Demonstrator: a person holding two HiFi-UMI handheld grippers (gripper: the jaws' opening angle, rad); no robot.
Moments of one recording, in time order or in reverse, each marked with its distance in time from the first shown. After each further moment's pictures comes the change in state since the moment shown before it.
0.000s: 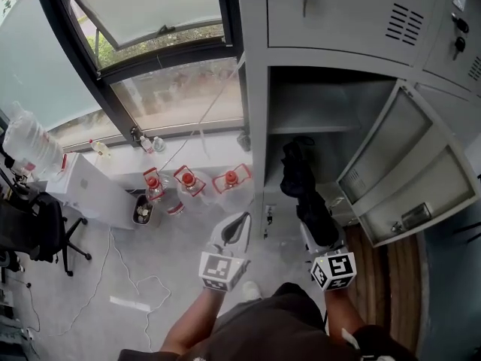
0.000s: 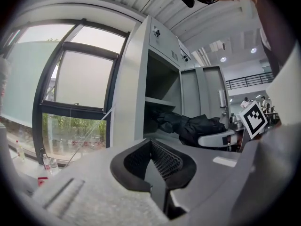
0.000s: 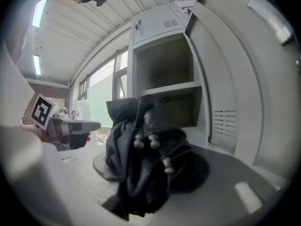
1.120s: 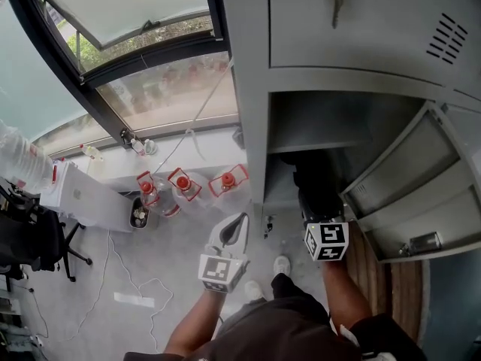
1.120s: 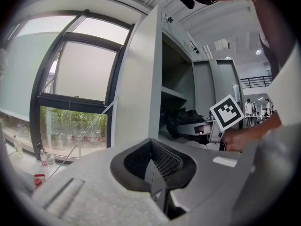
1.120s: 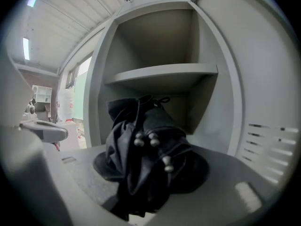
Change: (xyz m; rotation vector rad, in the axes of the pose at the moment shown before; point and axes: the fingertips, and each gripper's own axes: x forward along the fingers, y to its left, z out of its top) left arm 0.061 0.039 -0.019 -0.034 0.044 0.003; right arm 0.128 -0.060 0.028 -0.070 0.042 -0.140
